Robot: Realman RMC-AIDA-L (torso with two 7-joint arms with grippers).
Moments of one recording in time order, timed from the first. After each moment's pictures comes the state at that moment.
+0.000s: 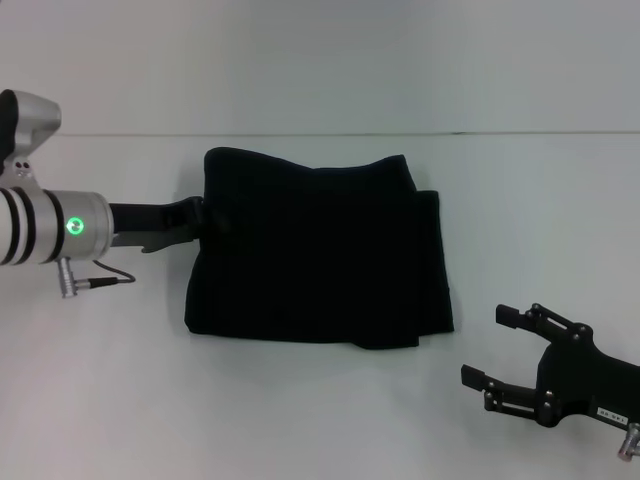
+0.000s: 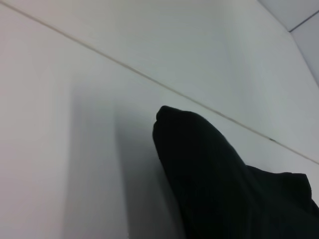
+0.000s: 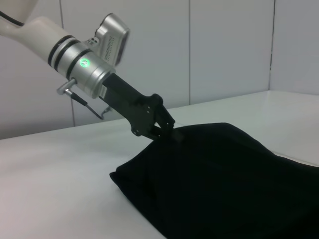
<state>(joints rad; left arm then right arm) -0.77 -1.99 0.71 0.40 2.17 1.00 -2.36 0.34 2.09 -0.79 -0.42 -1.72 -1.42 0.81</state>
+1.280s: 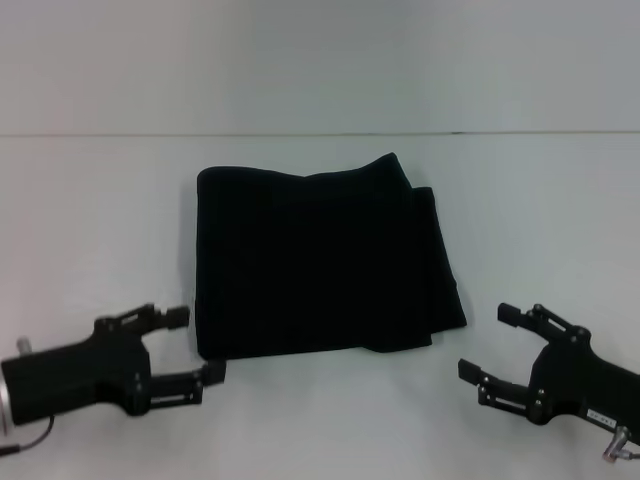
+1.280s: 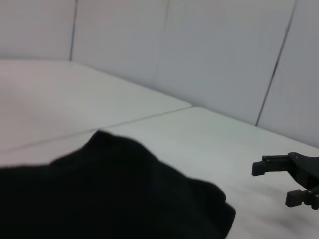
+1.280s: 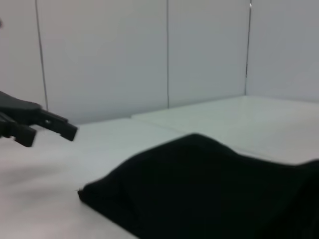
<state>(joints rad) -0.31 -2.14 0.64 0.79 1.99 1.59 -1.29 0.36 2.09 -0.70 -0.30 -1.72 -1.38 0.69</state>
